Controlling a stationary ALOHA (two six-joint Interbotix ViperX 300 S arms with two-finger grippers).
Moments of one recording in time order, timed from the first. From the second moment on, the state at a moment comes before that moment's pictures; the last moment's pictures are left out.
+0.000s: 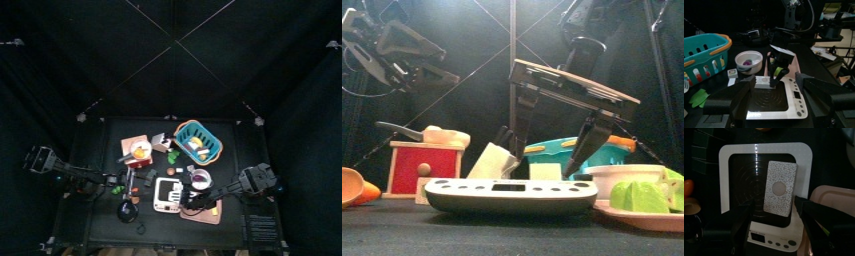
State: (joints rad) left arm -0.18 -0.37 1.19 -0.12 -0.77 0.09; right arm 0.30 0.24 0.33 -0.65 0.83 2.33
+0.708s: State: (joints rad) left arm -0.15 -0.40 1.21 -0.23 -0.77 0.09; right arm 0.06 -0.34 0.58 -0.71 0.93 1.79
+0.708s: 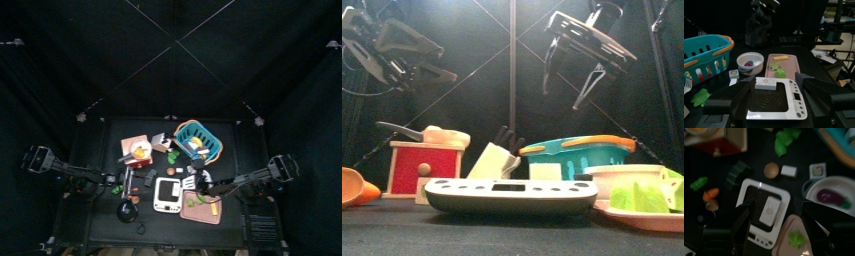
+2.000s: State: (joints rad) left arm 0.27 -0.38 1.14 -0.12 -0.60 0.10; right arm -0.67 -0.22 0.61 0.00 0.77 -0.23
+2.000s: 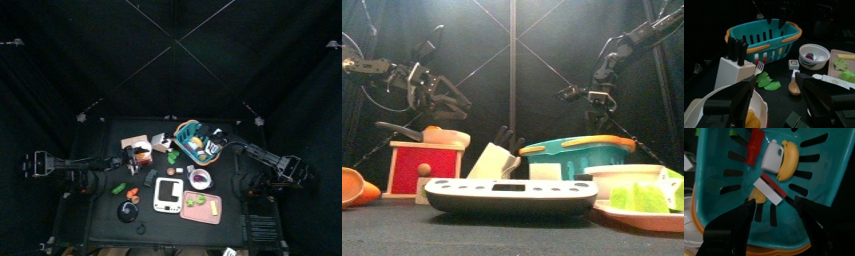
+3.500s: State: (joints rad) left arm 0.29 -0.38 1.16 -0.13 -0.60 0.10; right arm -0.62 0.05 0.61 -0.08 0.67 -0.25
